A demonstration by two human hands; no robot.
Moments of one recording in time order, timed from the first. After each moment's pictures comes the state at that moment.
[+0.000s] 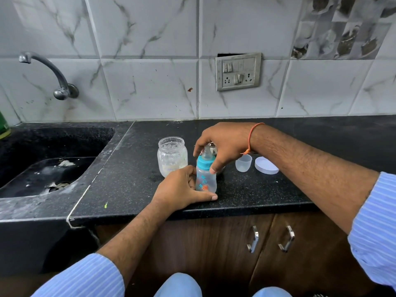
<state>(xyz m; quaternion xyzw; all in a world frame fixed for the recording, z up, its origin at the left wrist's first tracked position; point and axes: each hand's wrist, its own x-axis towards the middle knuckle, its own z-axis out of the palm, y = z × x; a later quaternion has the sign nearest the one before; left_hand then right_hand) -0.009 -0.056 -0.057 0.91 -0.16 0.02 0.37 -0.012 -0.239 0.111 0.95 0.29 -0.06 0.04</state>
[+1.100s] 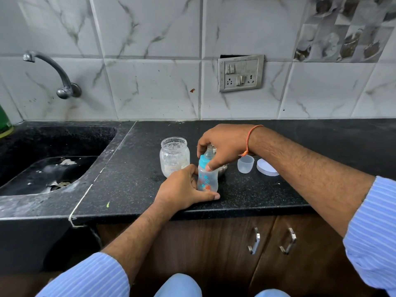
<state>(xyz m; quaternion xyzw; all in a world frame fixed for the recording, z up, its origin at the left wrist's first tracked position) -0.018 -0.059 -0.048 0.93 -0.14 0.02 0.34 -0.006 -0.230 0.105 0.96 0.25 -0.07 0.02</state>
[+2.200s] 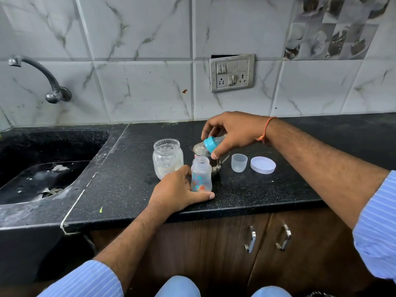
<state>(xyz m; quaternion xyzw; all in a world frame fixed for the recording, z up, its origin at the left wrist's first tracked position) -0.018 -0.060 -0.049 0.94 -0.13 0.03 0.33 -0.003 -0.278 0.119 0.96 0.23 -0.01 -0.16</state>
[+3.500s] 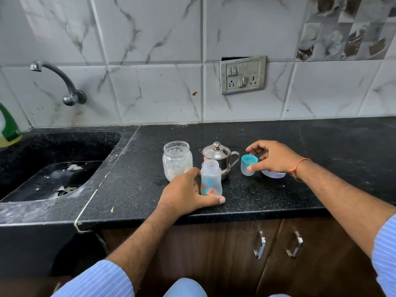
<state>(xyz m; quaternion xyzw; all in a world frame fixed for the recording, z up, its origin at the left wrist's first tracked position) -0.020 -0.059 -0.049 0.93 -0.14 0.04 0.34 0.021 -0.376 0.014 0.95 0.06 0.04 -0.31</state>
